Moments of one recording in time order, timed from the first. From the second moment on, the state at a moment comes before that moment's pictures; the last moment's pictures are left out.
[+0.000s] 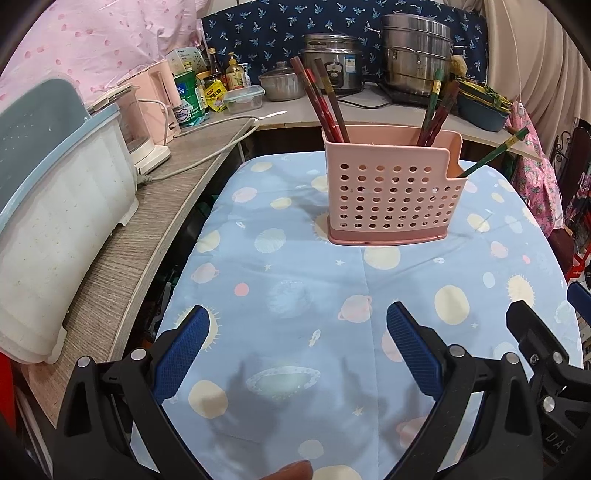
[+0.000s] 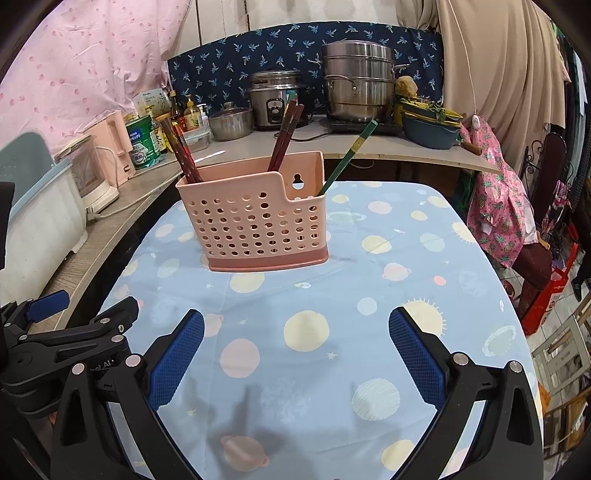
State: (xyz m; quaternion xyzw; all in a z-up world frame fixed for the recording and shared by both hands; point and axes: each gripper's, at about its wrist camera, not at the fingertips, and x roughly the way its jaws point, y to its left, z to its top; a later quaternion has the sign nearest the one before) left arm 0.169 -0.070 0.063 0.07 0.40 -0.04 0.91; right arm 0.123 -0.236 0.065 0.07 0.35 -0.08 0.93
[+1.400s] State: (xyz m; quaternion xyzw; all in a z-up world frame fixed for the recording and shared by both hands) left arm 0.179 -0.074 0.059 0.07 0.40 -0.04 0.91; right arm 0.132 -0.240 0.053 0.07 0.35 -0.08 0.93
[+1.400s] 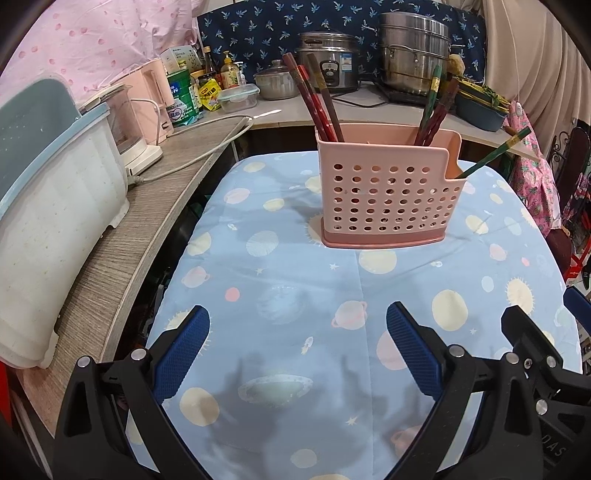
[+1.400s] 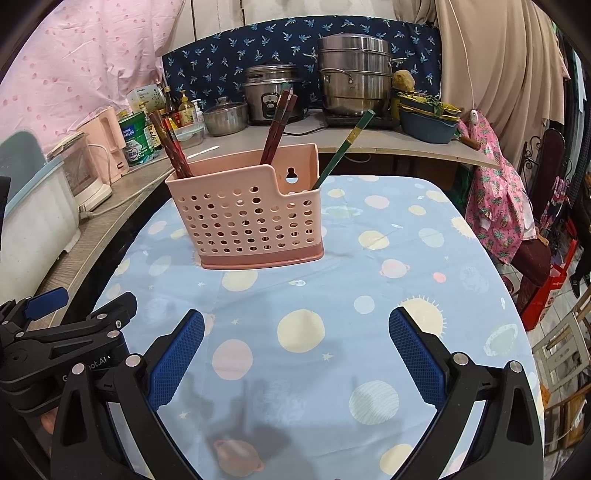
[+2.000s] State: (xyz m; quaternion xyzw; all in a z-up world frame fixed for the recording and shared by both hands) left arm 0.185 -0.075 0.058 0.07 0.40 -0.05 0.91; right arm 0.135 -0.242 0.054 0.06 0.35 -0.08 0.93
